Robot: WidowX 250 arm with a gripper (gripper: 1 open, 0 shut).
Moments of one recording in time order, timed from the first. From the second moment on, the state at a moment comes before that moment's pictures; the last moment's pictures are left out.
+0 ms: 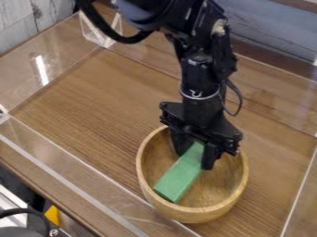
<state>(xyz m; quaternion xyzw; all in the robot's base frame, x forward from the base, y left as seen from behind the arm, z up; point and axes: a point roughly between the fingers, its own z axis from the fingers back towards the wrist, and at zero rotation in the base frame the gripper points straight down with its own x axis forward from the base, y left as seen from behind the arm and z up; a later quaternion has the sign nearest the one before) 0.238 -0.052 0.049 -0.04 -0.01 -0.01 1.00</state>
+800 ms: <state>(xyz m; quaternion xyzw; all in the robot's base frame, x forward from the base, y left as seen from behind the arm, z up) 0.235 -0.049 0.050 -0.05 0.00 -0.01 1.00</state>
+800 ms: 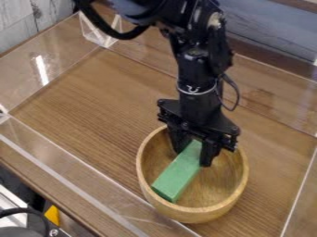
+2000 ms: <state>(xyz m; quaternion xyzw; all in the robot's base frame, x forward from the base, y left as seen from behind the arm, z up) 0.233 -0.047 0.052 -0.06 0.01 0.00 1.00</state>
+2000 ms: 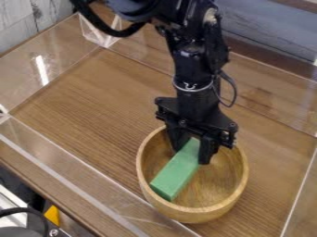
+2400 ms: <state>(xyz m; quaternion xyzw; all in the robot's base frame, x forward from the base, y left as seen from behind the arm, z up) 0.231 -0.044 0.057 -0.06 0.01 0.00 1.00</state>
